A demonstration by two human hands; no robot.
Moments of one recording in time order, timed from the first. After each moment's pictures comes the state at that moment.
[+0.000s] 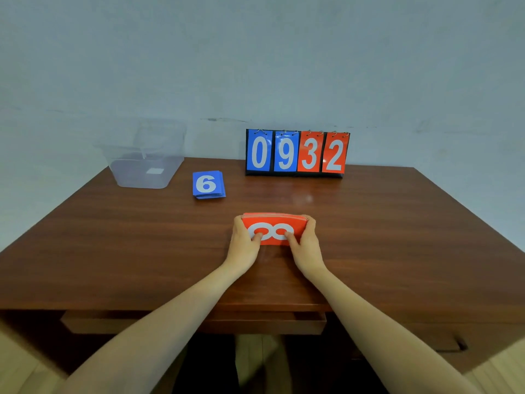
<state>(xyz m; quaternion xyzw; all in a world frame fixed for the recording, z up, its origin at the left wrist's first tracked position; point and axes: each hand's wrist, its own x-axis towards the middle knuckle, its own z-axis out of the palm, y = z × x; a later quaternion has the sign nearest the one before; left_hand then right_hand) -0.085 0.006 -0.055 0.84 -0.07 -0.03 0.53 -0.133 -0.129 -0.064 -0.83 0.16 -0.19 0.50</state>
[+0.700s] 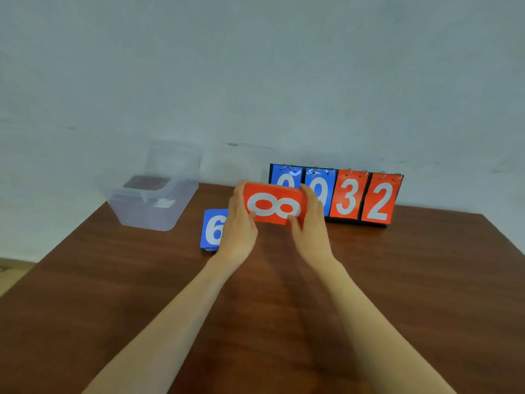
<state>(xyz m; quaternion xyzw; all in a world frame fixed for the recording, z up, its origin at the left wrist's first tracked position) 0.086 -0.006 0.035 0.83 -0.11 0.16 0.52 0.055 -0.149 0.032 -0.87 0.02 -0.25 0.43</state>
